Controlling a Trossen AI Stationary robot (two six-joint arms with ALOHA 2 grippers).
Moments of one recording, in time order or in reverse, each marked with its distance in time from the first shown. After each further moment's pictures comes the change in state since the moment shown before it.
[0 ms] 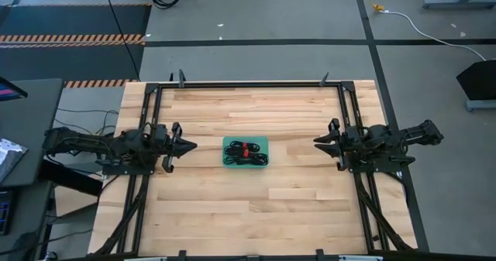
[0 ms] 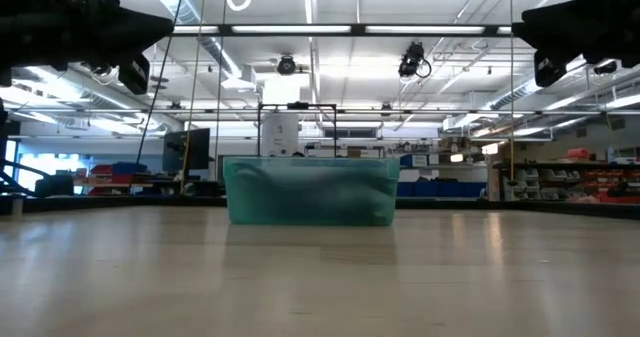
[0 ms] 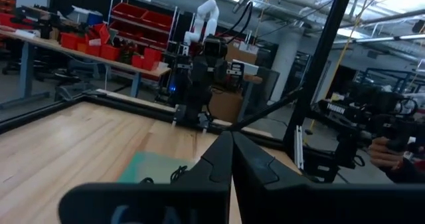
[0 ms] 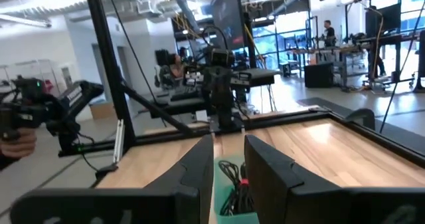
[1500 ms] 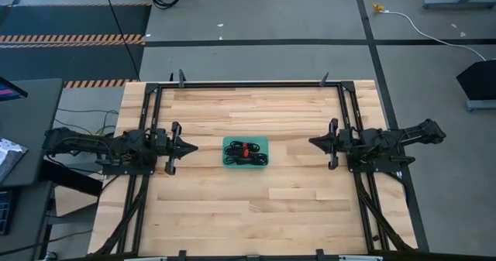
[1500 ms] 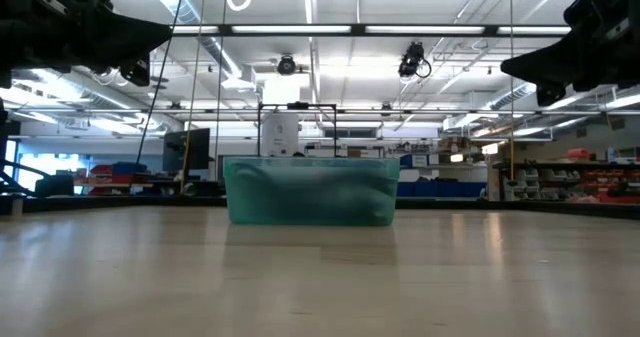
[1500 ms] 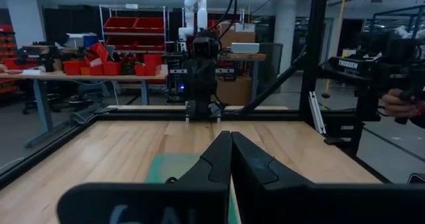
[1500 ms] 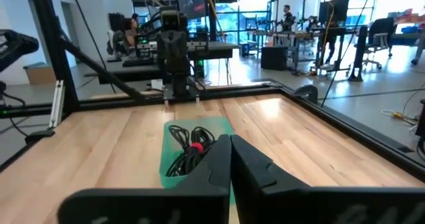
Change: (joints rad) left arm 0.003 -0.001 -0.001 -0.044 0.034 0.256; right arm 0.002 0.051 -0.048 -0.031 0.168 -0.086
